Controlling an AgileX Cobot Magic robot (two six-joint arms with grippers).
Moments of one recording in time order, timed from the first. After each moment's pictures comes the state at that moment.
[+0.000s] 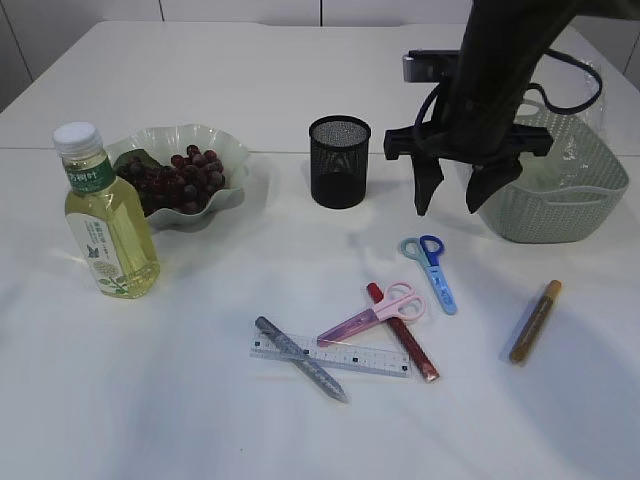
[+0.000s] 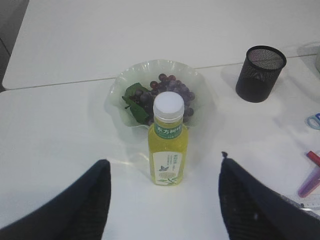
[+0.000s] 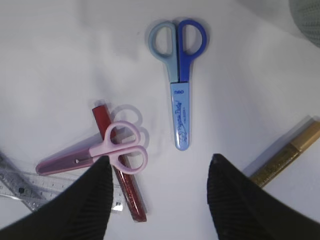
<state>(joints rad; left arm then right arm) -0.19 0.81 -0.89 0.00 0.65 -0.04 0.34 2.01 -1.75 0.02 1.23 0.27</state>
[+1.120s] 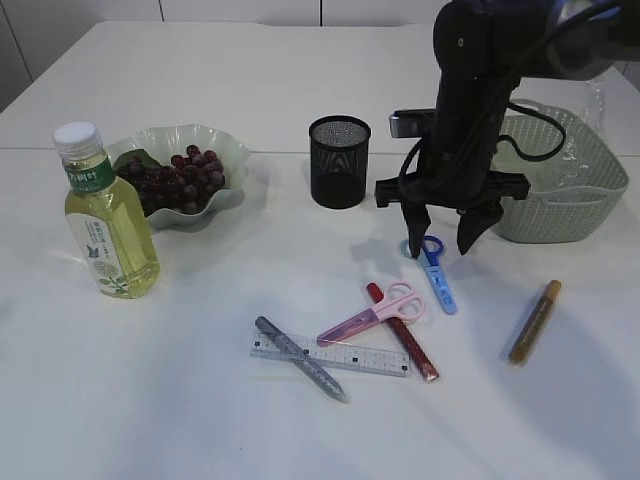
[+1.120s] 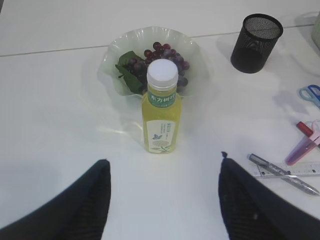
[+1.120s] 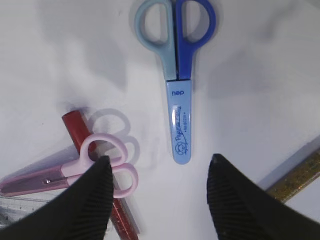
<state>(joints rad) -0.19 0.80 -0.94 -0.03 0.82 -0.04 0.34 2.16 -1.76 0.01 1.22 0.29</state>
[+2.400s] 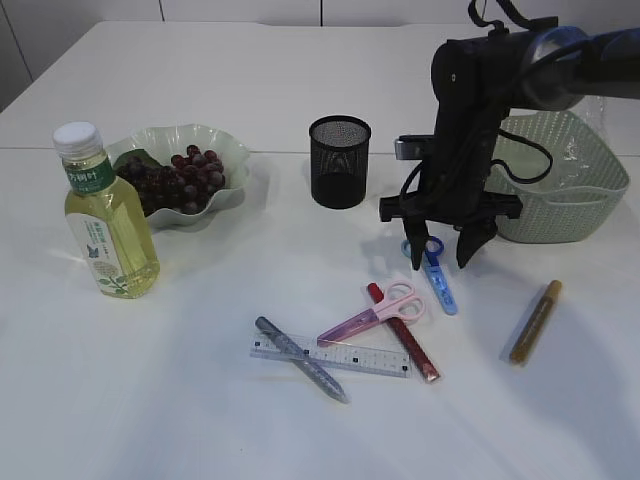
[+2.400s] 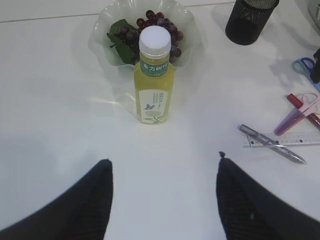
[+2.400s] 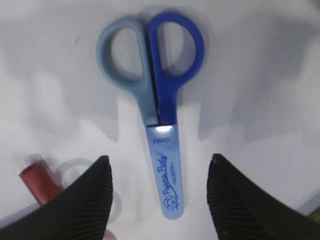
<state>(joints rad) -0.19 0.80 -0.98 -0.06 0.97 -0.04 0.30 2.29 -1.84 0.03 1.22 0.29</state>
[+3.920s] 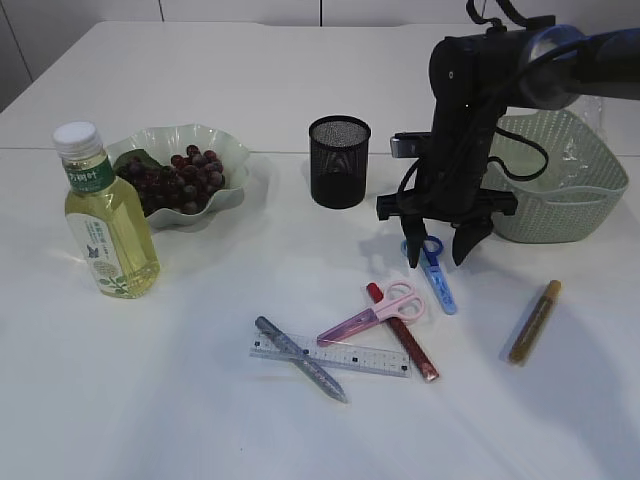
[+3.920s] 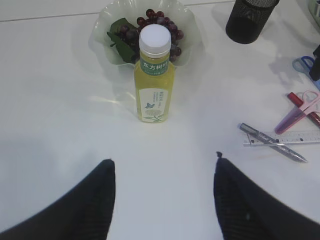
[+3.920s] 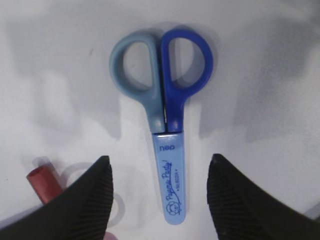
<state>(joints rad) -0.19 0.80 -0.98 -0.06 0.97 -0.04 0.30 2.30 -1.88 0.03 1.22 0.25</state>
